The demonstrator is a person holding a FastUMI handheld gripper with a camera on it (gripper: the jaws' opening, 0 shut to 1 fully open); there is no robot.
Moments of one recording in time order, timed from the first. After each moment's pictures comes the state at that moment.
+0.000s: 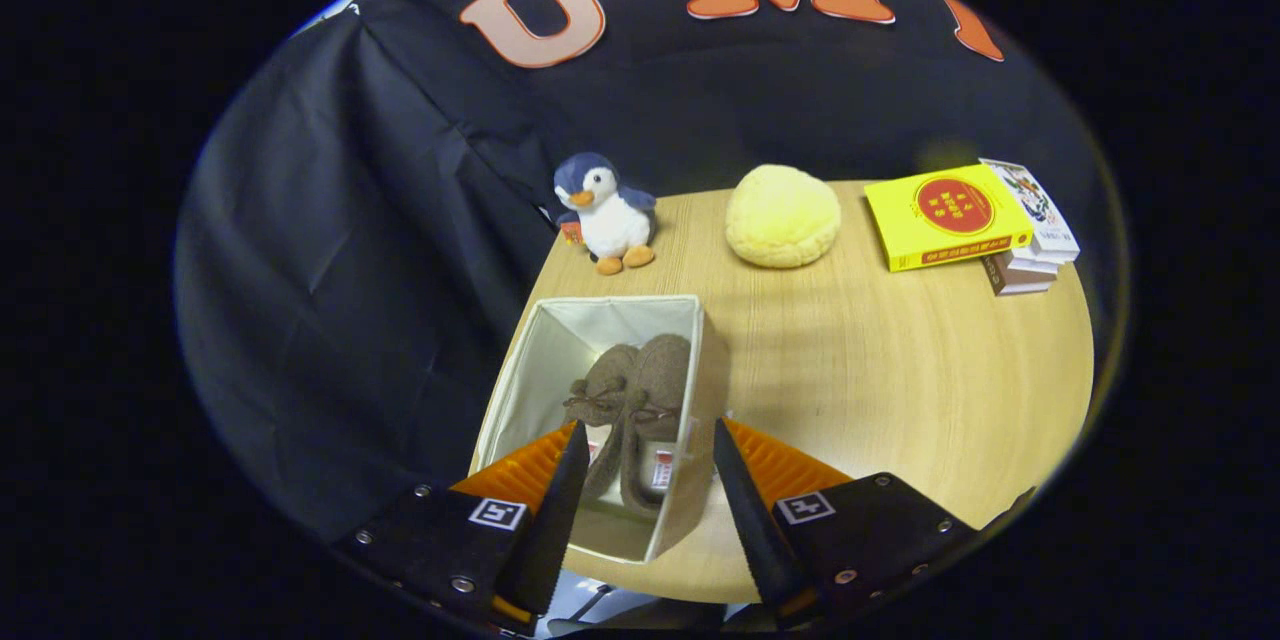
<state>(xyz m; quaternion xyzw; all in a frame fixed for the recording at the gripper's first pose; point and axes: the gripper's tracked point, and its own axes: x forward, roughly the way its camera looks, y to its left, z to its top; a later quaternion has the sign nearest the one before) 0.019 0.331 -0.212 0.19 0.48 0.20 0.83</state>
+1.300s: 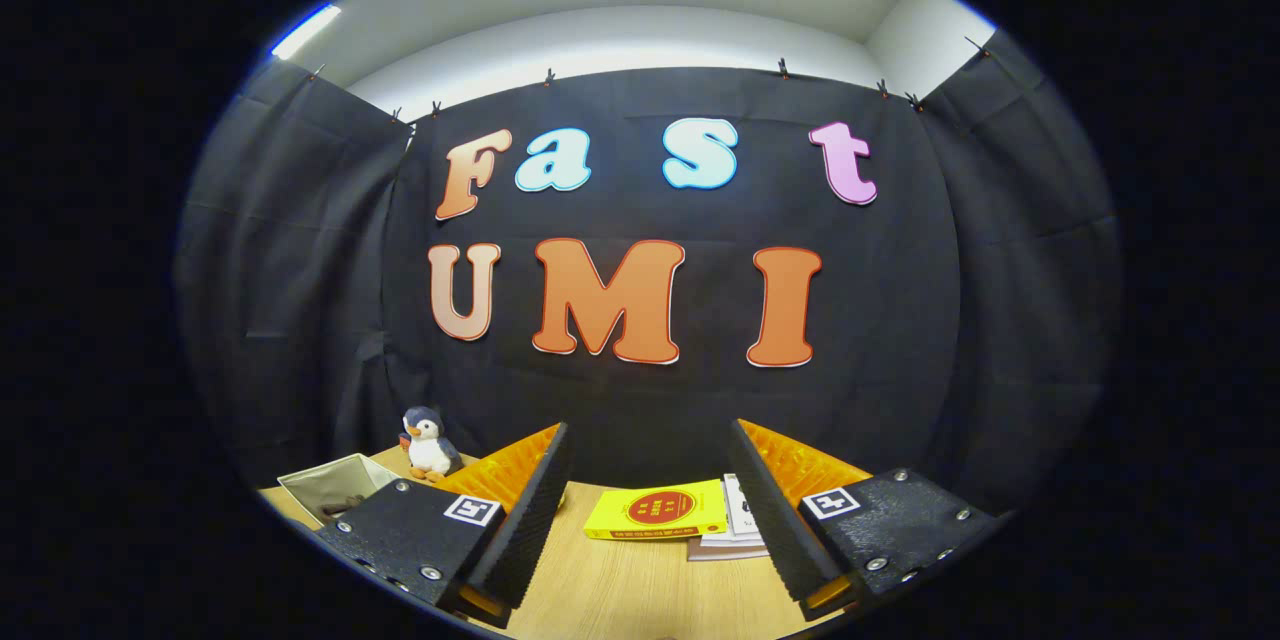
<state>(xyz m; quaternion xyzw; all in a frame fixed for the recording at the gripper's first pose) 0.048 -0.033 -0.073 0.06 0.04 0.04 1.00</state>
